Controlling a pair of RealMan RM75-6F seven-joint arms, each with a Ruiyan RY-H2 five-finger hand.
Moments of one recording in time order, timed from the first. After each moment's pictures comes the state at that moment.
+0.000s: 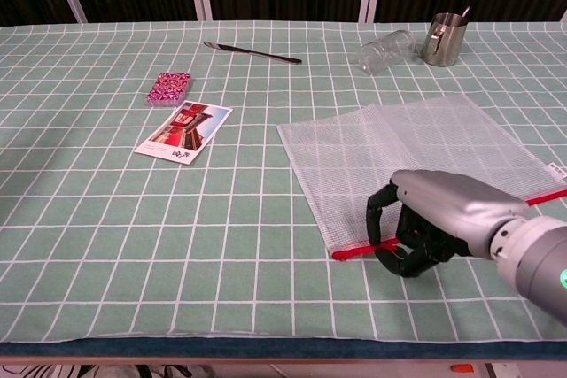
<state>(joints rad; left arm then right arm) -0.14 -1.15 -0.10 -1.50 1.43 1.46 0.00 0.49 -1.72 0.07 -1.82 -0.99 1.22 -0.68</state>
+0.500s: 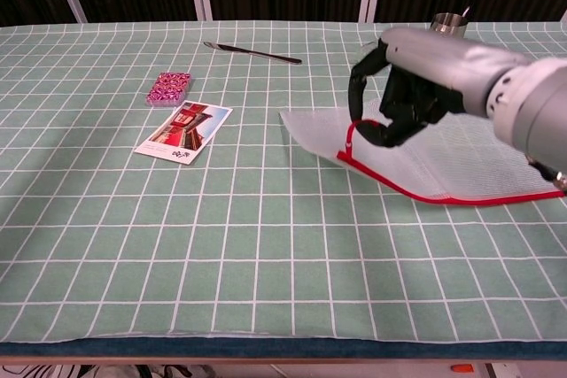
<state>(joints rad) -0.23 -1.11 -0.15 -1.65 1.43 1.39 0.11 0.60 -1.60 0.28 -1.98 -0.96 1.22 -0.75</state>
